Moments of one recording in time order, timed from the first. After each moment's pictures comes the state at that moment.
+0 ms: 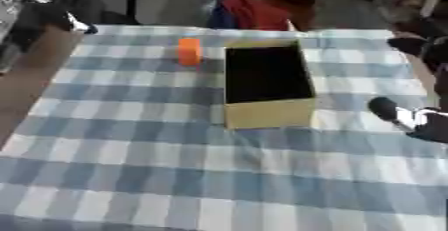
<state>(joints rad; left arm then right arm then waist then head) -1.03 0.69 0.00 -0.79 -1.01 -0.17 -0.46 -0.47 -0.16 -0.14 -1.62 0.30 -0.43 0.32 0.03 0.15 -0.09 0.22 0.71</state>
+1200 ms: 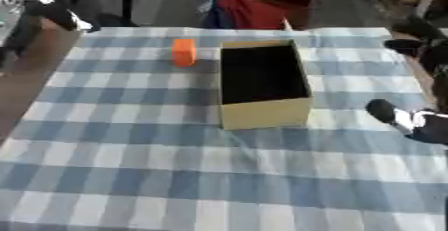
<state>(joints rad) -1.03 0.67 -0.01 -0.83 -1.00 -0.19 -0.42 -0.48 -0.15 -0.14 -1.63 0.29 -0.44 0.34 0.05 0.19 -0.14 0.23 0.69</state>
